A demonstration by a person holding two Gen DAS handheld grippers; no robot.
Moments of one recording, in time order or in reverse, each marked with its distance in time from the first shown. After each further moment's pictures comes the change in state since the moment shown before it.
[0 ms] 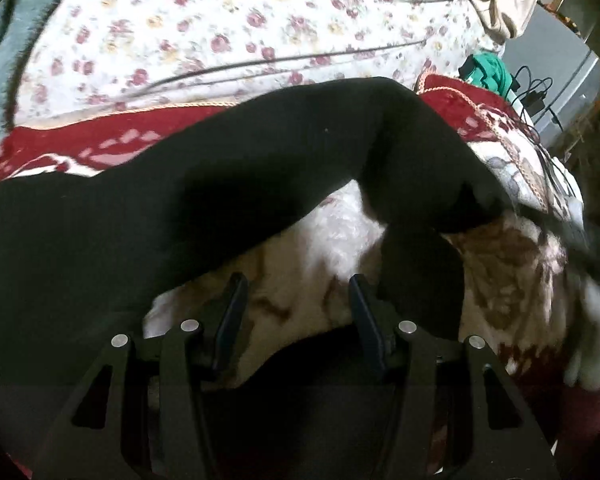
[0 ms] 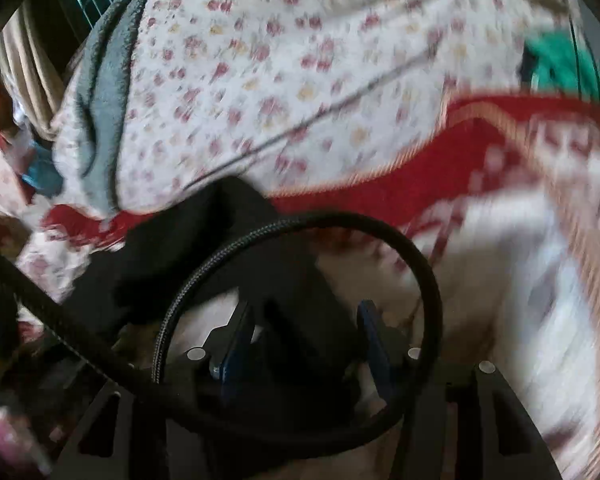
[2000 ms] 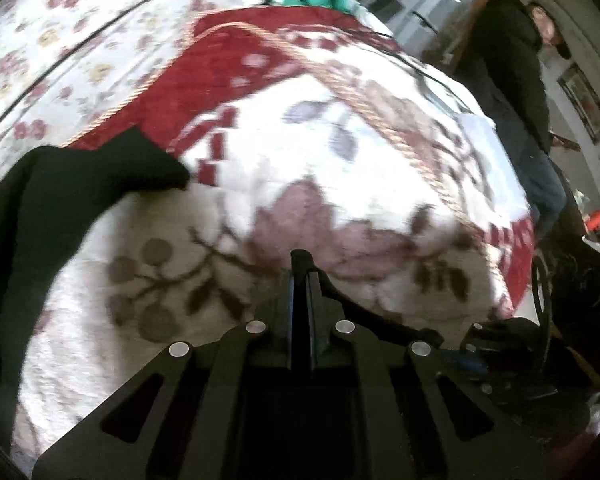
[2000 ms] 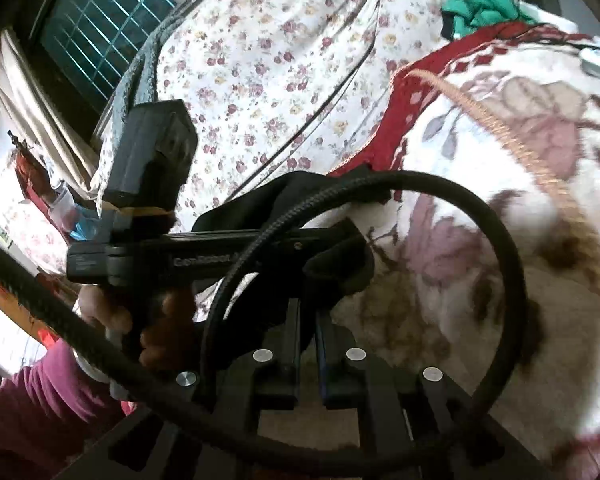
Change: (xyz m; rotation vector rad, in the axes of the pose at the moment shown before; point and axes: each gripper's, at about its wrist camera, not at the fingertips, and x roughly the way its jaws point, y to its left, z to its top) left arm 0.071 -0.180 0.041 0.374 0.180 -0.390; right arm -0.075 -0.039 -0.098 0.152 -0.218 0.161
